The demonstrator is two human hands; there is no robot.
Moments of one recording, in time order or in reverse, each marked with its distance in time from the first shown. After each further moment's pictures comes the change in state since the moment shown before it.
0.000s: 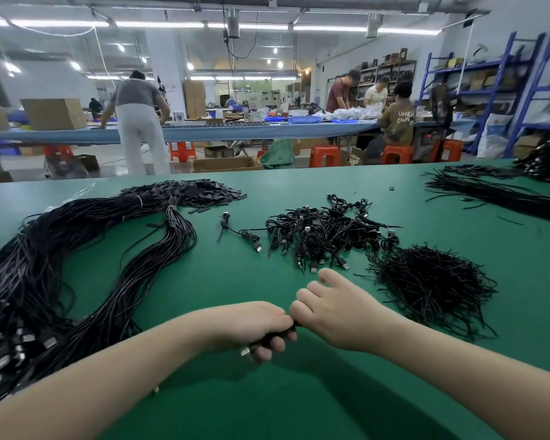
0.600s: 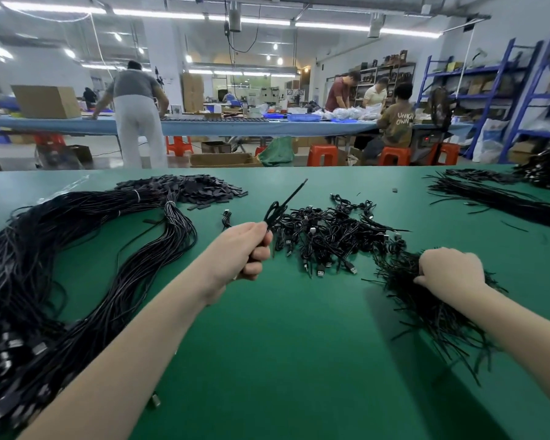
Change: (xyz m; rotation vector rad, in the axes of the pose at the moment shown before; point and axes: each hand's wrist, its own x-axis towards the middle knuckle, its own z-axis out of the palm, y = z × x) left_hand -0.013 0.034 -0.057 -0.311 0.444 0.472; right_hand -0.073 0.112 0.051 -0.025 -0.737 1.026
